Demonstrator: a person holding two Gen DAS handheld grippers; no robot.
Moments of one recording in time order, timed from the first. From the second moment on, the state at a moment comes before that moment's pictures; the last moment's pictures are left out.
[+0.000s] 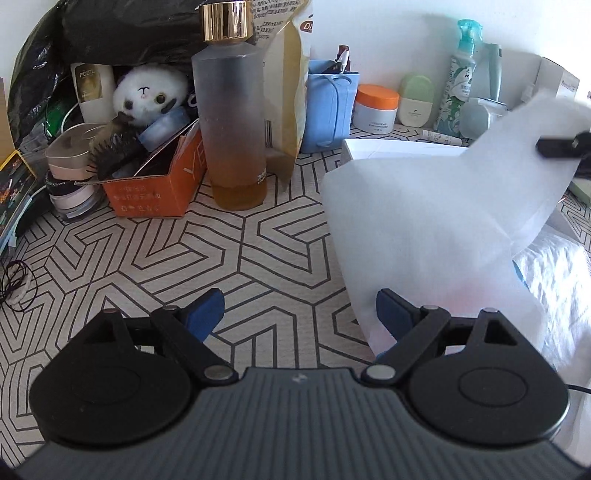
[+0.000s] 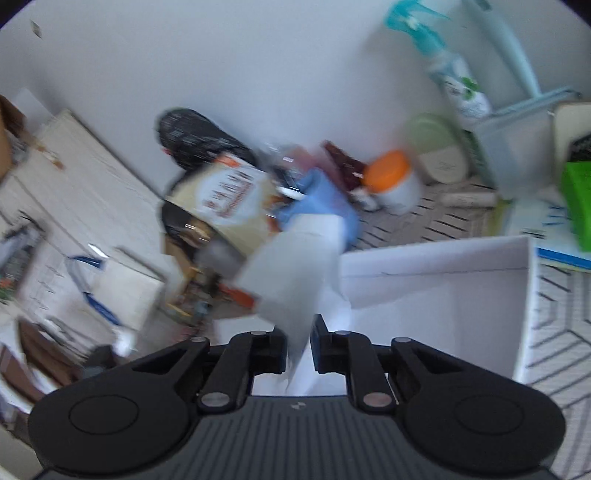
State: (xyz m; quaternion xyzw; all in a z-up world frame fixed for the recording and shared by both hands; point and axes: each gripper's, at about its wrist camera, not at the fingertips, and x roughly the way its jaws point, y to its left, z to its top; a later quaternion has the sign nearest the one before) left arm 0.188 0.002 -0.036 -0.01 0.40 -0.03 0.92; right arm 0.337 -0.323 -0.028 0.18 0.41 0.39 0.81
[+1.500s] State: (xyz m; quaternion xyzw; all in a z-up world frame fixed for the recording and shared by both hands) left arm 0.040 -0.063 -0.043 0.04 0.43 -0.23 0.87; right arm 0.021 -0.409 -0.074 0.05 0.30 0.11 0.95
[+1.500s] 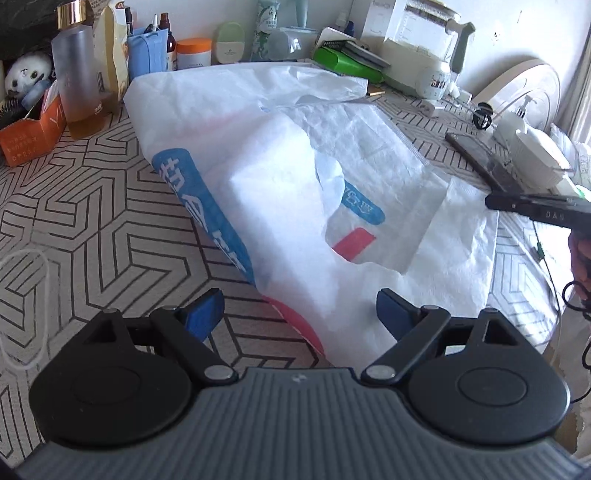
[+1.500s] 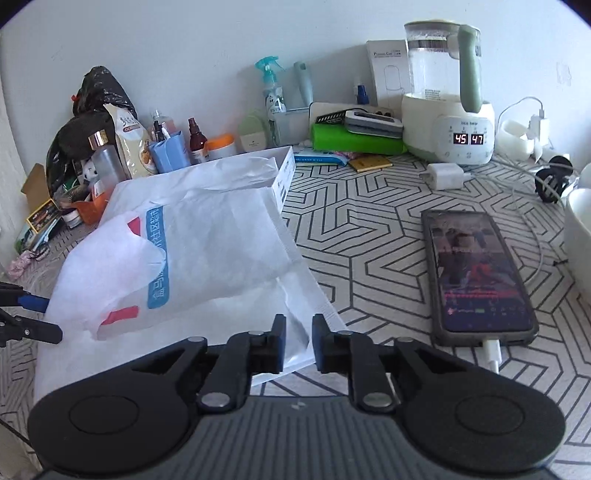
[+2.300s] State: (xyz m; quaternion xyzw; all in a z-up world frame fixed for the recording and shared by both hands) left arm 0.033 -0.075 -0.058 0.09 0.42 -0.22 0.87; right arm 0.008 -0.404 -0.093 0.10 0.32 0.23 0.91
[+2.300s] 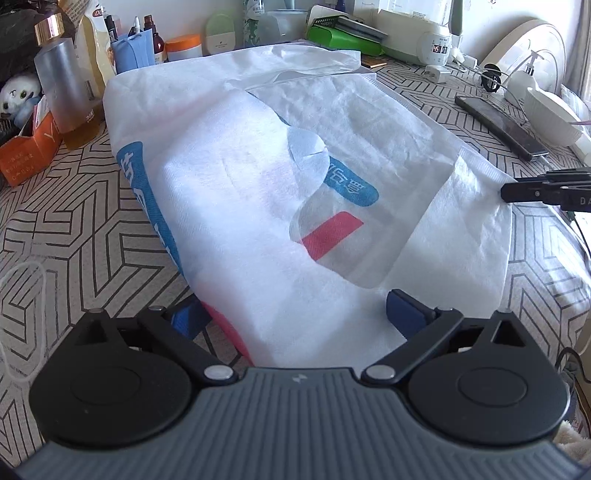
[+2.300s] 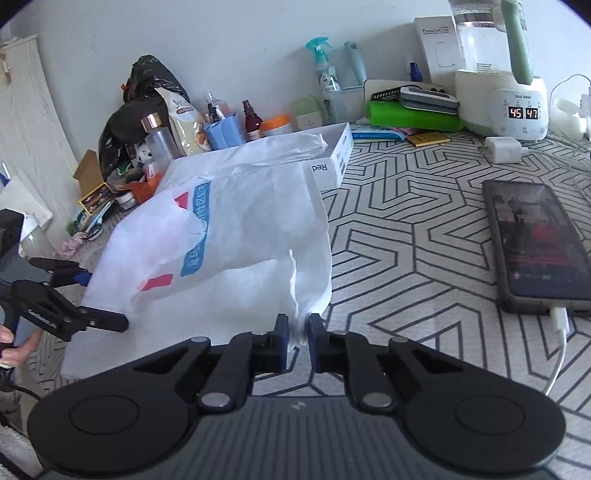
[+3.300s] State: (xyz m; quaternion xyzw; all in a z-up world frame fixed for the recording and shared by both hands) left arm 0.012 -0.020 -0.042 0.00 0.45 -0.23 0.86; right arm -0.052 -0.418 -0.122 0.28 0.32 0.30 0.86
